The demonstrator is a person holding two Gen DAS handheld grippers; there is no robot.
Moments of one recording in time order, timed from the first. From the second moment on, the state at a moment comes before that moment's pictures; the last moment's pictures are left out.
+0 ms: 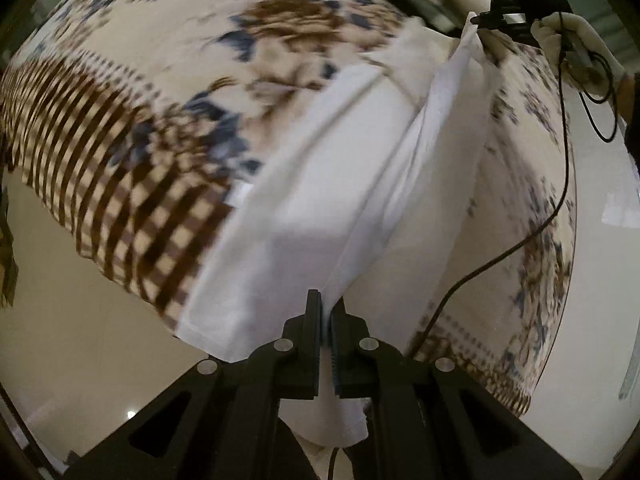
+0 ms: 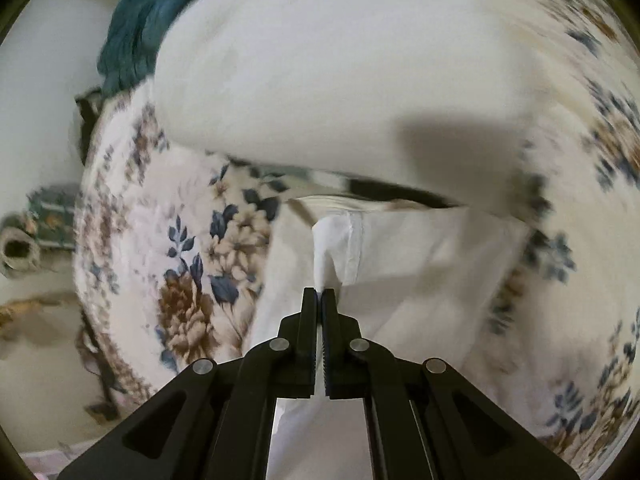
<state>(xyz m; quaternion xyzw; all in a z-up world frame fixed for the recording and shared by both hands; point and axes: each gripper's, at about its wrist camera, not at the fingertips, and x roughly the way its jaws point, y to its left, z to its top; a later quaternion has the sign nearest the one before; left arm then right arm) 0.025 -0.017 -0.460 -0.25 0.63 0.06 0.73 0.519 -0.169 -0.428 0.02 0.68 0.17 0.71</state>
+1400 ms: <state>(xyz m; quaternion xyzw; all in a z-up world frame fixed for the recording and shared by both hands) 0.048 0.046 -0.536 -0.19 0.71 -0.03 0.67 0.032 -0.298 -0.576 0.28 0.82 0.07 0.50</state>
